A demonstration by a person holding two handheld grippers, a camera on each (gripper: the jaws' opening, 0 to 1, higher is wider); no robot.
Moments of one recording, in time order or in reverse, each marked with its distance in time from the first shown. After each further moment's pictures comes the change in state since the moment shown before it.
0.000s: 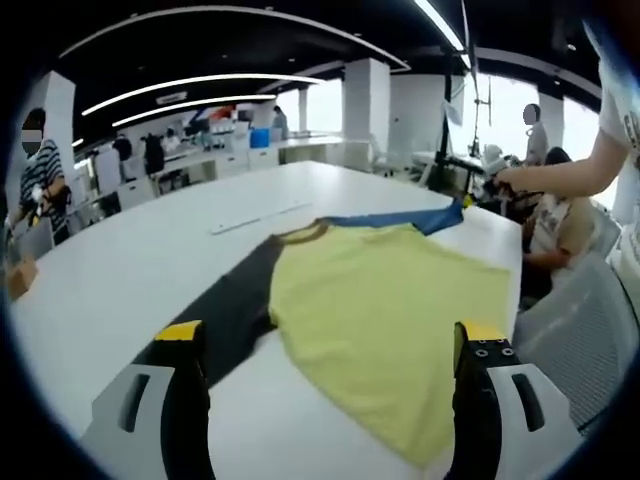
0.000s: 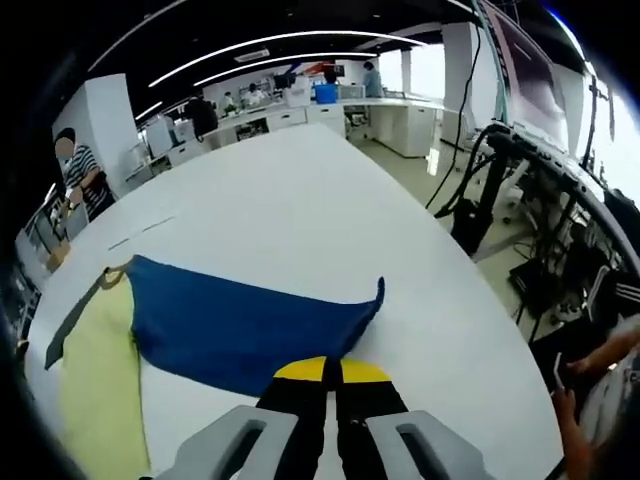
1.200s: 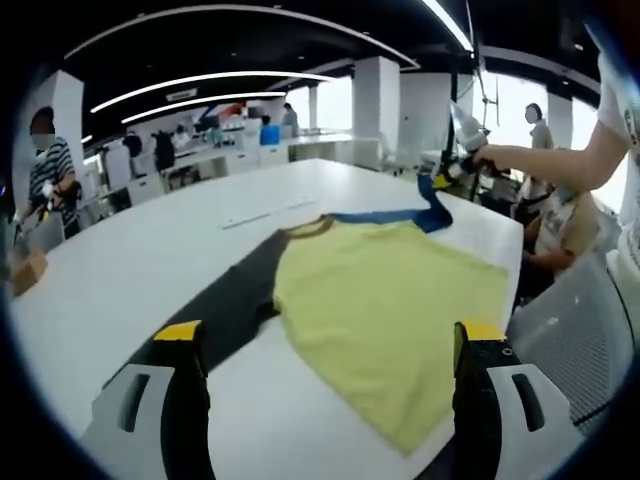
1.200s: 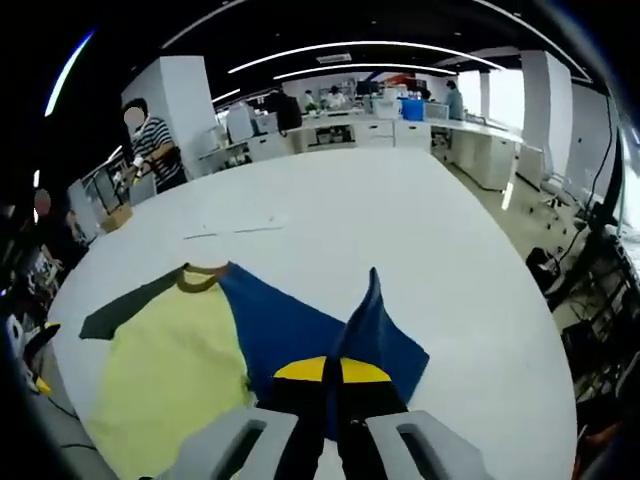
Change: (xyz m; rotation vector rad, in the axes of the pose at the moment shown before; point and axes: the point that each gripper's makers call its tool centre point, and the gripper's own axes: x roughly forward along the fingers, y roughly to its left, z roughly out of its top) left arm -0.025 -0.007 -0.004 -0.010 0.011 0.043; right arm 0.017 0.132 0.045 -0.214 -0.012 0.252
